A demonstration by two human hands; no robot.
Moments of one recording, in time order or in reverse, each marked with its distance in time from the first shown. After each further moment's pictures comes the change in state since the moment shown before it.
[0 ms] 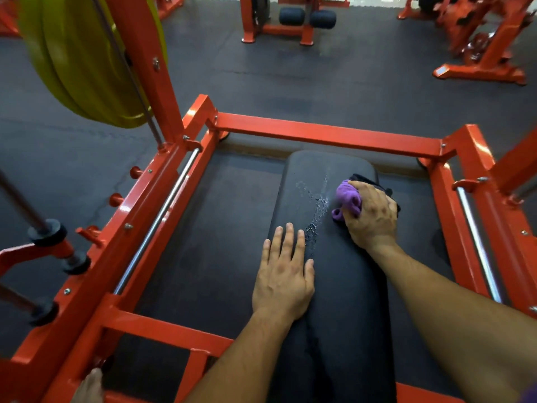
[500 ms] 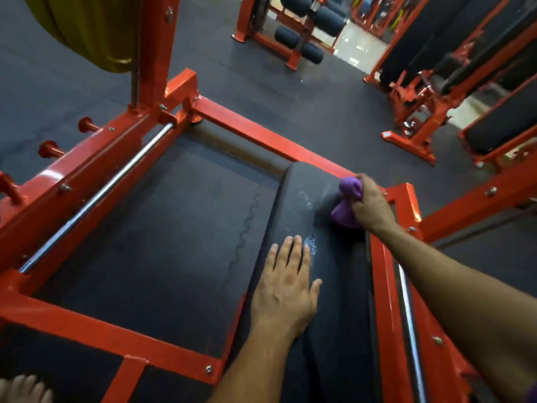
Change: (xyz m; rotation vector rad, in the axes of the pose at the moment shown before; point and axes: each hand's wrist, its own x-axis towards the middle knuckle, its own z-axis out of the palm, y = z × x) left_hand -0.008 -0.008 0.011 -0.125 0.098 0.133; right_hand 0.087 -0.025 -0.029 -0.011 -0.313 0.022
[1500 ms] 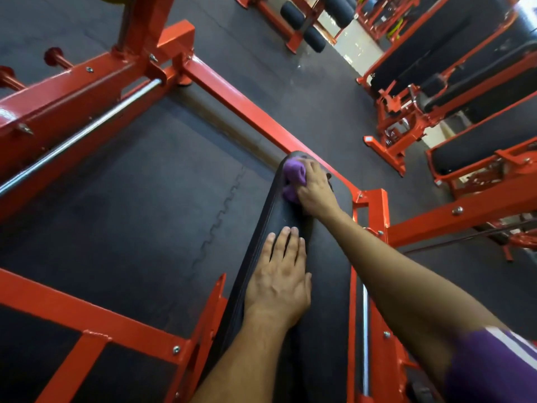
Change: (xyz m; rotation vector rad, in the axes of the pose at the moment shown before) left_hand 0.003 0.001 -0.005 -0.212 0.043 -0.053; right_hand 0.009 -0.089 0.075 -0.171 -0.230 -0.179
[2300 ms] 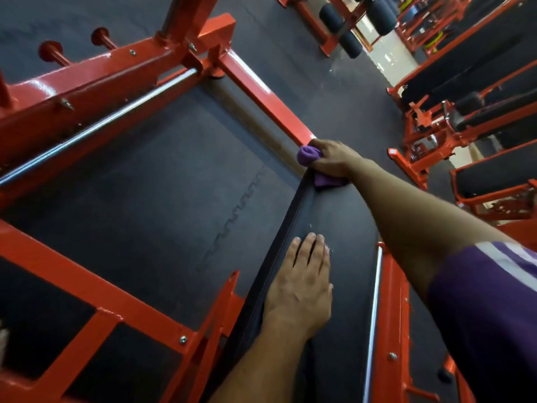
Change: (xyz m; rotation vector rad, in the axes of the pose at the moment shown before) left_hand -0.002 -0.002 -0.002 0.017 -0.014 0.002; right_hand 0.108 -0.038 -0.035 -0.459 -0.400 -0.118
